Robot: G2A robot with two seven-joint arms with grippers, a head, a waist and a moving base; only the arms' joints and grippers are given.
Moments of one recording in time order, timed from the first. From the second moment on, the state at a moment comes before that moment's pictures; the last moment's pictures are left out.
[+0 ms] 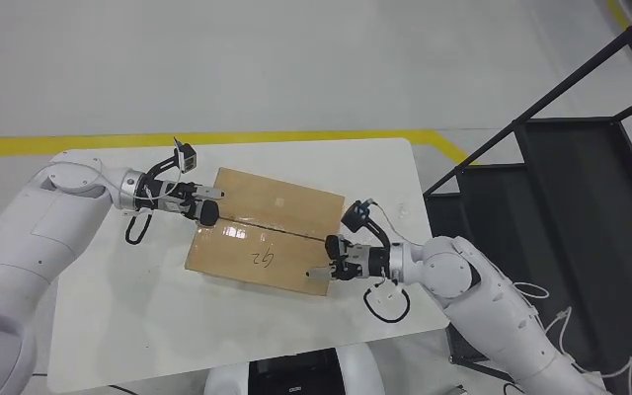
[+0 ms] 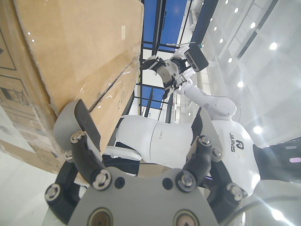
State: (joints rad) left arm 0.44 -0.95 -0.51 -0.83 -0.80 -0.28 -1.54; right arm -1.43 -0.95 1.20 -1.87 -0.22 -0.36 0.80
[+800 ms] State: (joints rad) left arm 0.44 -0.95 -0.51 -0.83 -0.80 -0.28 -1.54; right arm -1.50 -0.92 1.41 -1.59 -0.81 -0.48 0.48
